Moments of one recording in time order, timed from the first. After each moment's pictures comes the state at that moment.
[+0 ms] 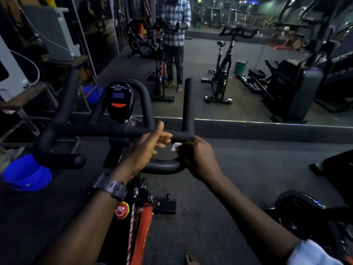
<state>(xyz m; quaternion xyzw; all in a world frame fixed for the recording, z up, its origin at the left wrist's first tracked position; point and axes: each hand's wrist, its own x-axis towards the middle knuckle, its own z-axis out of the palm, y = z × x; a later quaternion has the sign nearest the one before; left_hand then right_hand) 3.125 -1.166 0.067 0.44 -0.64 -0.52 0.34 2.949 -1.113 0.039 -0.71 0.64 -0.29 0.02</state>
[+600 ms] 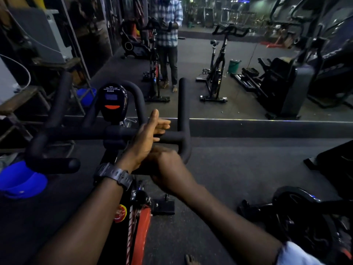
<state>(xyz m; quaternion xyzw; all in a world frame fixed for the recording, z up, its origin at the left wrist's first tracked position) 3.102 -1.185 0.074 0.42 -0.60 -0.54 0.40 3.013 -1.103 0.045 -0.81 0.52 -0.24 0.09</state>
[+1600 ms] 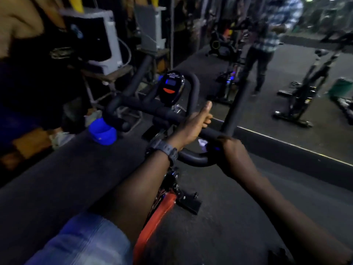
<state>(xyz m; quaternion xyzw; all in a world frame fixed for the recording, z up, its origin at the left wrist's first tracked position) 3.062 -1.181 0.079 0.54 -0.54 -0.47 0.44 2.912 -1.132 0.060 -0.84 0.48 -0.26 0.05</state>
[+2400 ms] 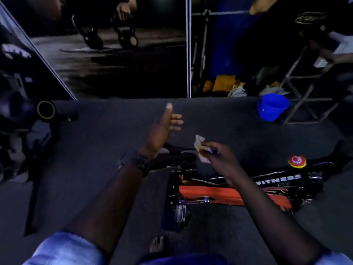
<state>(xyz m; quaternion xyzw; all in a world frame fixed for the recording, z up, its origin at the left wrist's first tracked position) 3.238 -0.682 0.027 0.76 -0.03 -0.15 0.64 3.146 -0.855 -0.041 -0.79 0.13 -0.02 0.60</state>
